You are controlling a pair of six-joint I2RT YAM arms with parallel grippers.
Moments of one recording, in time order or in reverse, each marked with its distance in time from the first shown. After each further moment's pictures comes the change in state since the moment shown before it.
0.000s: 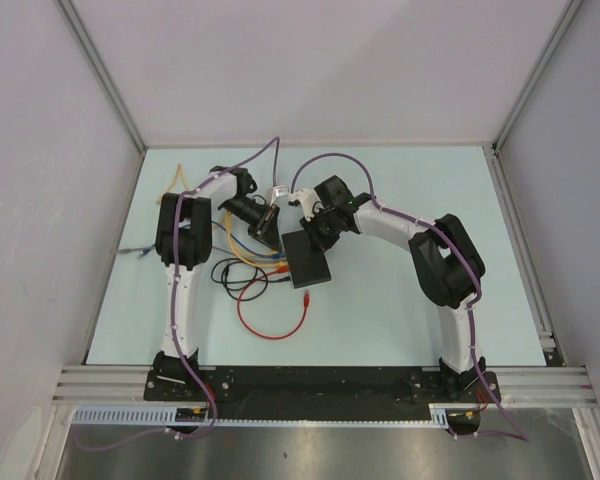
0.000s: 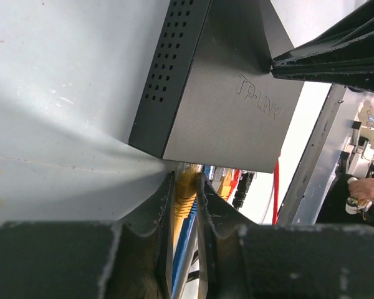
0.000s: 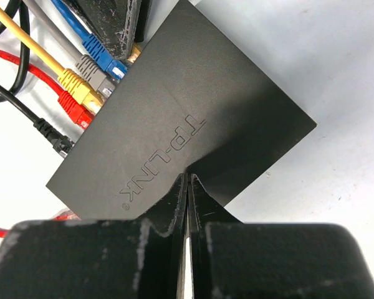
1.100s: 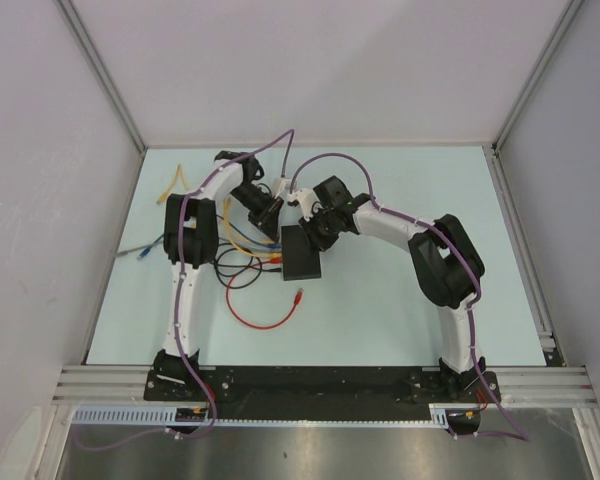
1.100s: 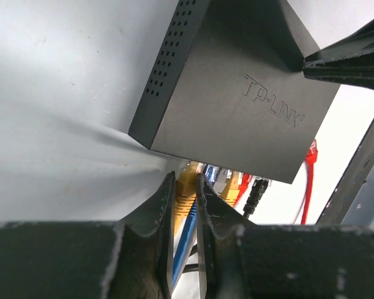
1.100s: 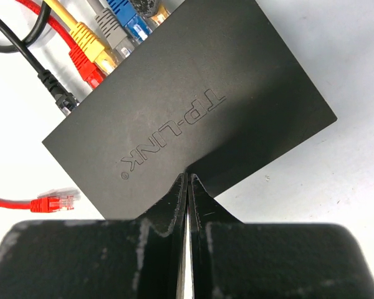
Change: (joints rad) left arm -0.019 0.068 0.251 -0.139 -0.179 0.126; right arm 0.000 0.001 0.000 0.011 0.008 0.000
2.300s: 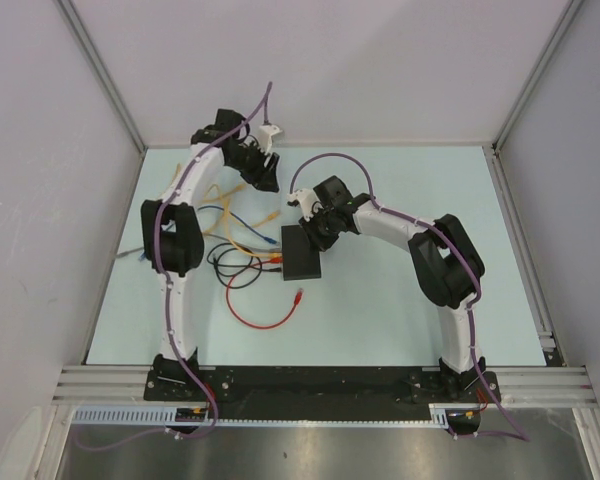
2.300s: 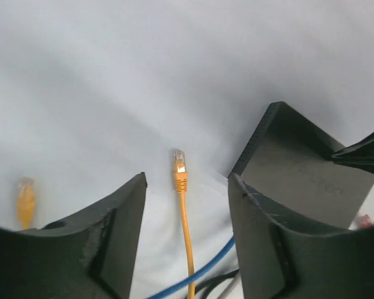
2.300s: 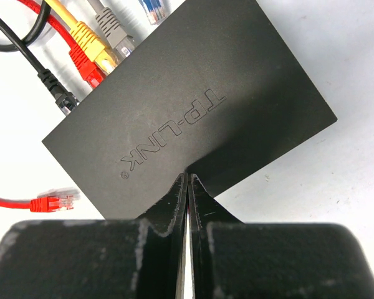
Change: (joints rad) left arm 0.030 -0.189 0.032 0.399 -0.103 -0.153; right arm 0.000 0.000 0.000 0.000 0.000 -0.002
